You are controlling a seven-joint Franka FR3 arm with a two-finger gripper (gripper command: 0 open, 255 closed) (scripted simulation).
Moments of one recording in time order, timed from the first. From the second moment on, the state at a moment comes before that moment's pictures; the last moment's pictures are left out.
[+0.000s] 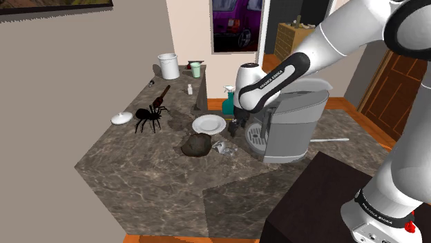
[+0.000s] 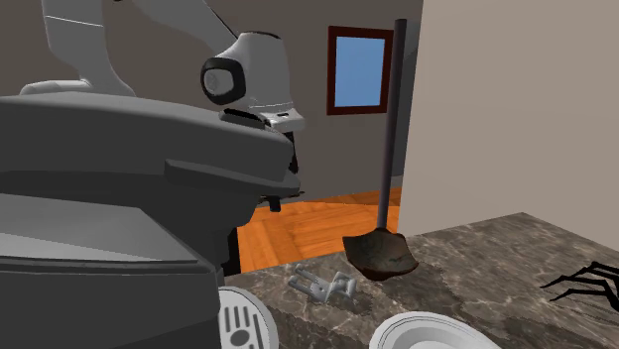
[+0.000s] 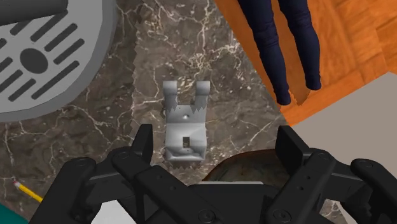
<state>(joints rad) 0.00 0.20 0.08 -2.23 0.03 2.53 -0.07</state>
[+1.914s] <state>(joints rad) 0.04 0.84 0.04 -1.75 -0.03 2.66 -0.03</state>
